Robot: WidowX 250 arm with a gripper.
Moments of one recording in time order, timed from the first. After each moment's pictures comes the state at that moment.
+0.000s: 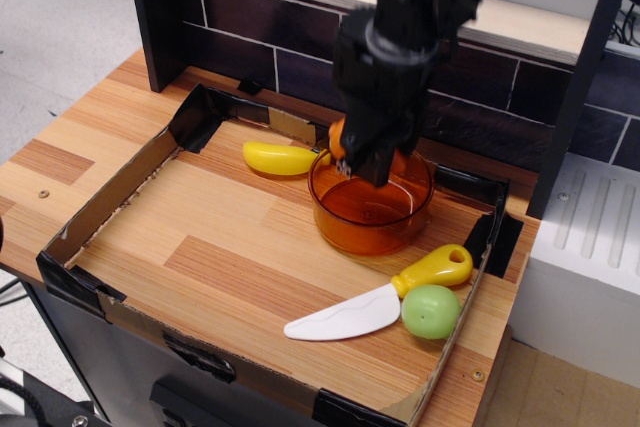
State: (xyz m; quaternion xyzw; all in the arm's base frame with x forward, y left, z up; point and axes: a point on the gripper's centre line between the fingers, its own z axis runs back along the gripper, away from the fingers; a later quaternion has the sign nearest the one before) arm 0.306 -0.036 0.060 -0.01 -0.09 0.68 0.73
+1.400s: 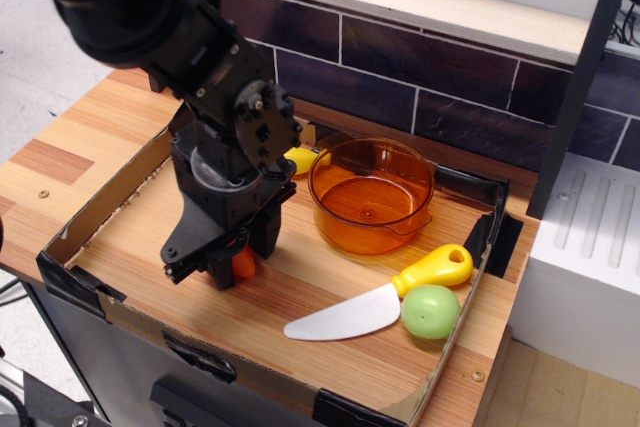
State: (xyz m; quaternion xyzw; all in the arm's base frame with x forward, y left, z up) arm 0.220 0.029 0.002 0.02 -0.10 0.61 0.78
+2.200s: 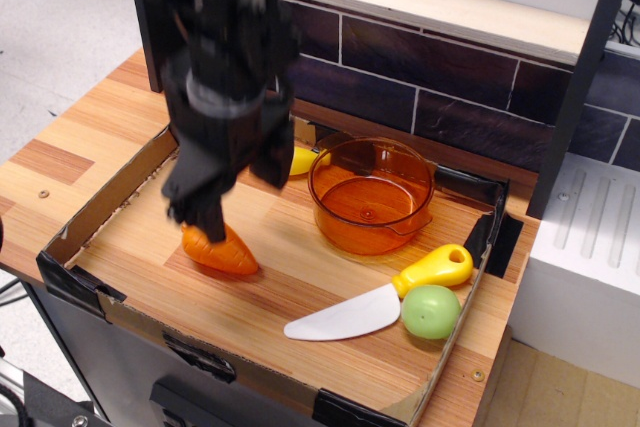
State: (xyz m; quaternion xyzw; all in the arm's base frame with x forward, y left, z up) arm 0.233 0.029 0.059 0.01 -0.10 0.66 0.75
